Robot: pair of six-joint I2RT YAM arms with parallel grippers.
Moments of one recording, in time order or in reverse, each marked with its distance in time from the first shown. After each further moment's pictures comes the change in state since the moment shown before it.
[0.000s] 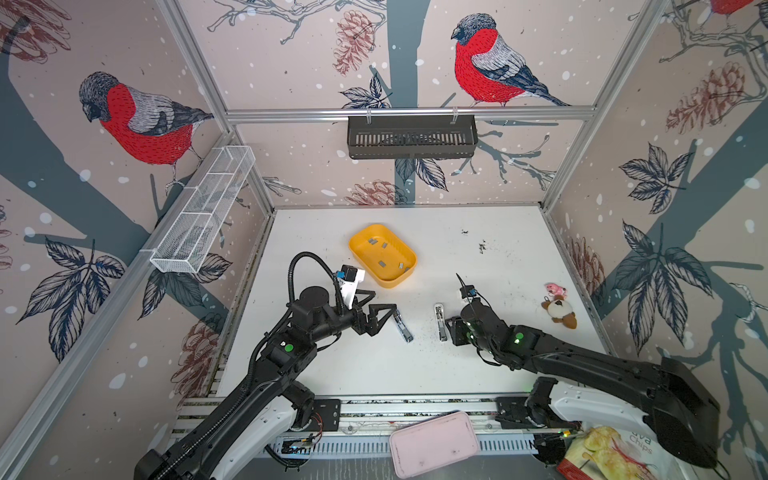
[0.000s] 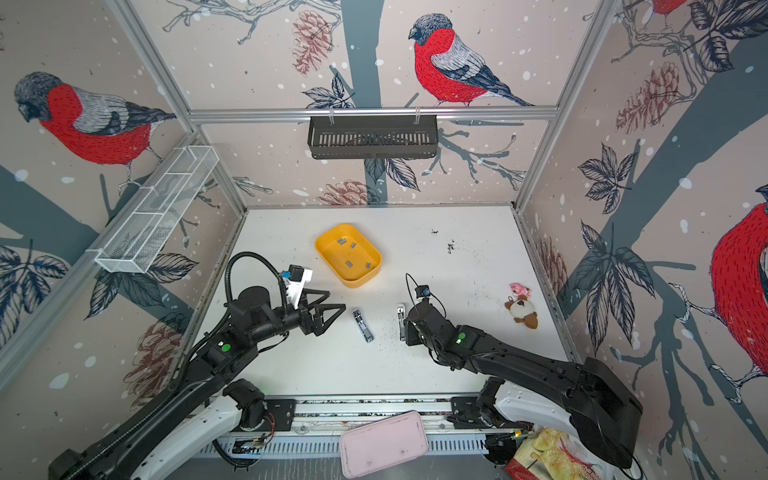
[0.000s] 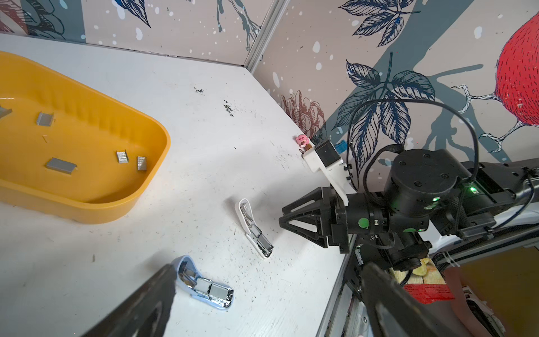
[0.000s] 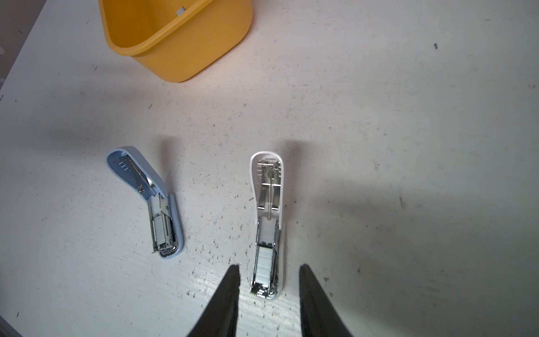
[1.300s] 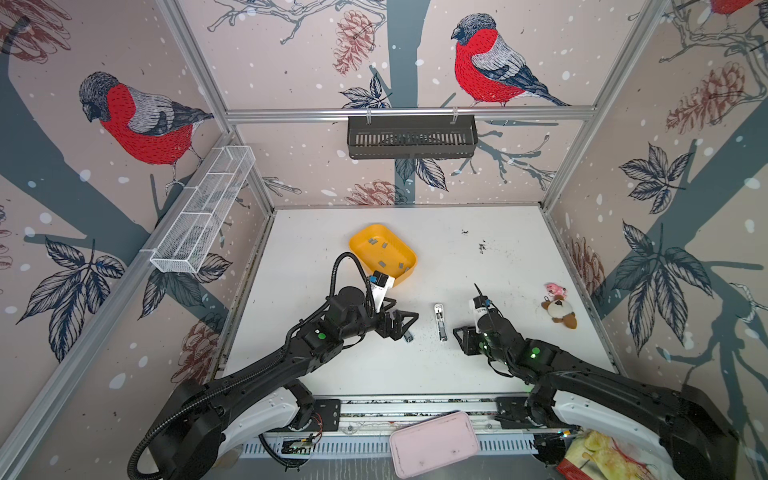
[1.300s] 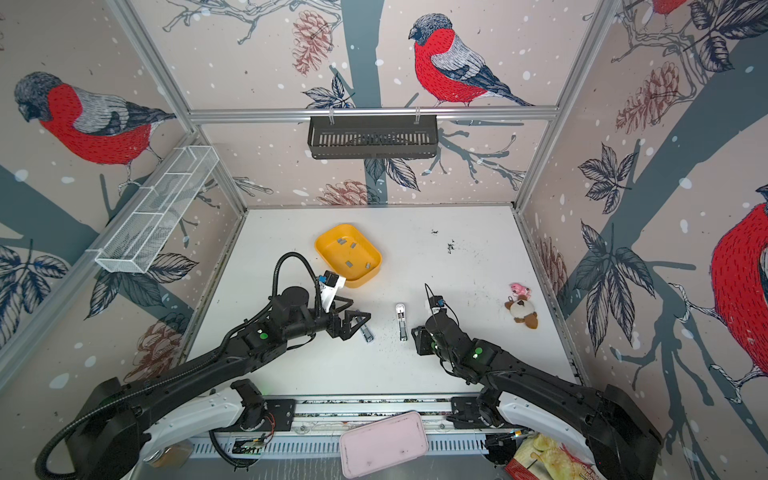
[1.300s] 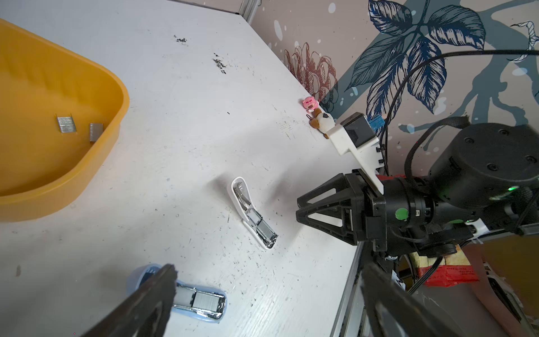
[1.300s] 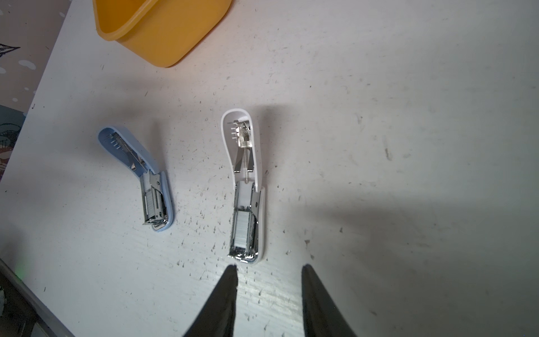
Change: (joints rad) left arm -0.196 0.303 -0.025 0.220 -0.132 -0.003; right arm -0.063 -0.167 -0.173 0.045 -0.124 0.043
